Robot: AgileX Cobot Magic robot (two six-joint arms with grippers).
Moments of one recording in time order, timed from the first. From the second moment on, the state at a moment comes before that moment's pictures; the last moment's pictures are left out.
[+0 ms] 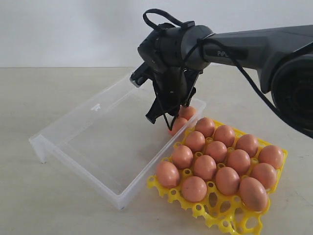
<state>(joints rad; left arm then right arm) 0.24 0.00 0.00 -0.13 0.06 0.14 0.51 2.31 -1.88 -0.45 1.05 0.08</state>
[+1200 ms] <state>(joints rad) 0.24 0.00 0.00 -0.13 0.06 0.14 0.44 2.35 -1.90 -0.42 1.03 0.09</state>
